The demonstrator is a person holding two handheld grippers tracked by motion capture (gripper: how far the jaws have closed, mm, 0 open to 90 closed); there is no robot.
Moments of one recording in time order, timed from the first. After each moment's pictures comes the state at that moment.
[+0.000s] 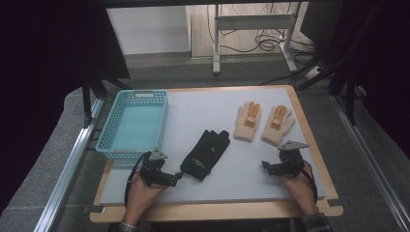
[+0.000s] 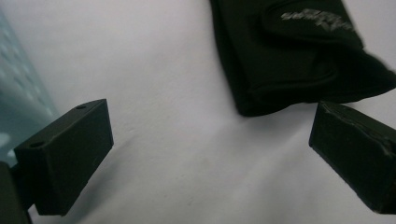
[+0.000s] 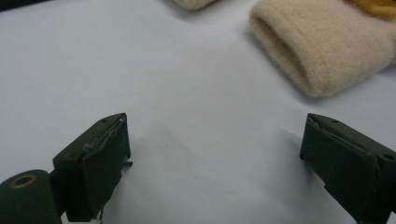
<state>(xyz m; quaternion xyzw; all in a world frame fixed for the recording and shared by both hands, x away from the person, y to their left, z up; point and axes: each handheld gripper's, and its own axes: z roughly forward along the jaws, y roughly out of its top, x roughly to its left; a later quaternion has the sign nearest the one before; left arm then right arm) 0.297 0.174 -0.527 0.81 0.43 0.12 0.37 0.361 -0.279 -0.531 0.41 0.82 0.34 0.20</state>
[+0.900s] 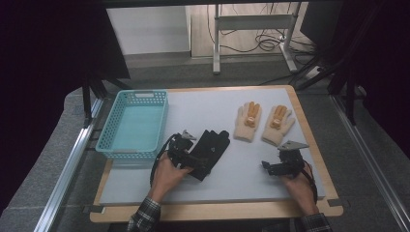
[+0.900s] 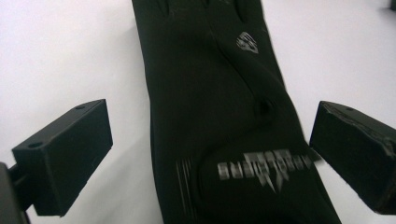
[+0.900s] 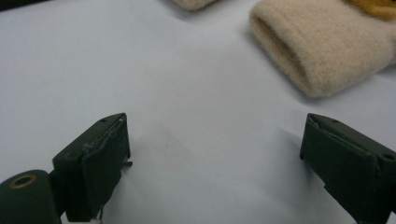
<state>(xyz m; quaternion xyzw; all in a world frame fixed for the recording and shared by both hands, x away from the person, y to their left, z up) 0.364 0.095 -0.507 0.84 0.42 0.08 0.33 0.360 -0.279 -0.531 0.41 0.82 0.34 0.20</state>
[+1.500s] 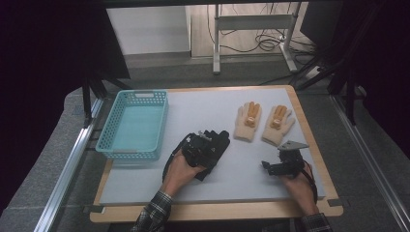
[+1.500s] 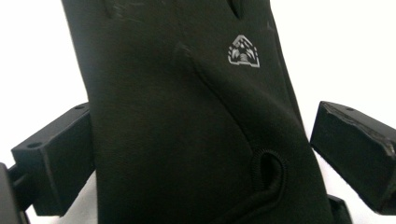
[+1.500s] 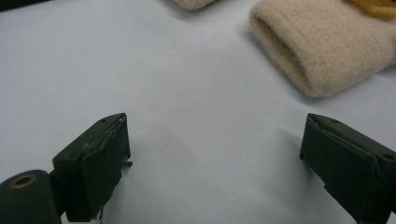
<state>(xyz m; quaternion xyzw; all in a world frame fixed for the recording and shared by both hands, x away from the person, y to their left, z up) 0.378 0.056 -0.524 0.87 0.40 0.08 0.27 0.360 -0.279 -0.531 0.41 0.82 0.34 0.20</state>
